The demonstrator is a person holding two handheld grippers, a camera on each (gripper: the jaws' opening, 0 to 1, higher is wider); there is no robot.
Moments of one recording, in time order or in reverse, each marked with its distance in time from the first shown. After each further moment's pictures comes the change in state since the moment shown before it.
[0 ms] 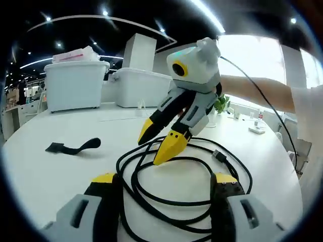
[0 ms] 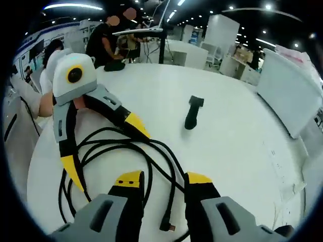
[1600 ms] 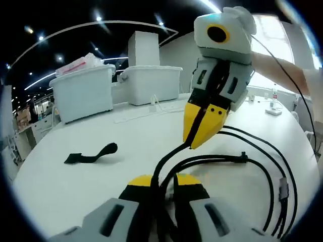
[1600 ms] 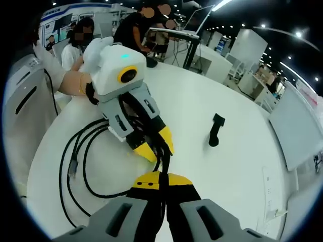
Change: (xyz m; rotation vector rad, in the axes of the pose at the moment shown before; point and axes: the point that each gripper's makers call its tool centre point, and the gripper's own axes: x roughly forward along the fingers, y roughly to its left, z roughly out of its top) left arm 0.000 0.025 -0.003 0.240 0.102 0.190; right arm -0.038 0.045 0.016 -0.233 -0.027 0.042
